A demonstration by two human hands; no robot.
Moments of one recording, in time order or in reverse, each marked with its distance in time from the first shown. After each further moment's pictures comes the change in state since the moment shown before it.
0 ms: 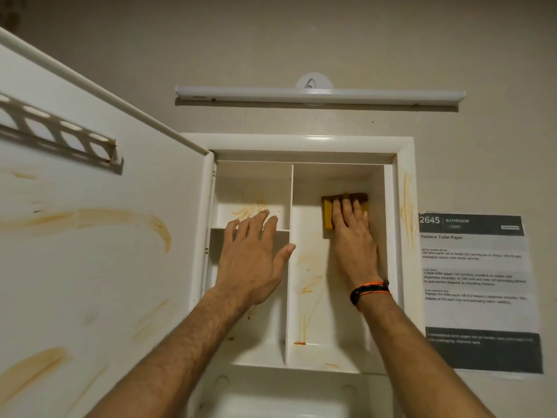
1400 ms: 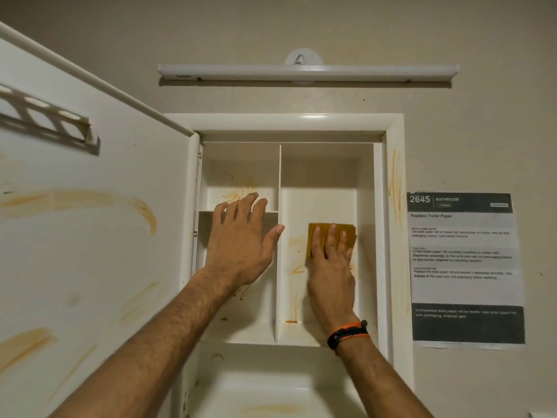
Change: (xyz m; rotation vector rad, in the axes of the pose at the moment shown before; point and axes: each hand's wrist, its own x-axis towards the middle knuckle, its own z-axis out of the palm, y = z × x) left_hand -0.001 0.003 -0.001 0.033 0.016 -0.013; right_hand -0.090 -0.028 0.012 0.179 -0.163 0.133
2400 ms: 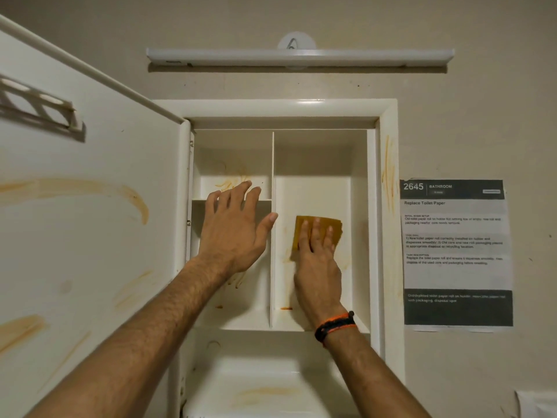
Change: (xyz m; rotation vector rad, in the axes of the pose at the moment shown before) left_hand -0.001 0.001 0.000 -0.001 0.002 0.005; right_hand -0.010 -0.015 -0.001 -0.034 -0.131 0.002
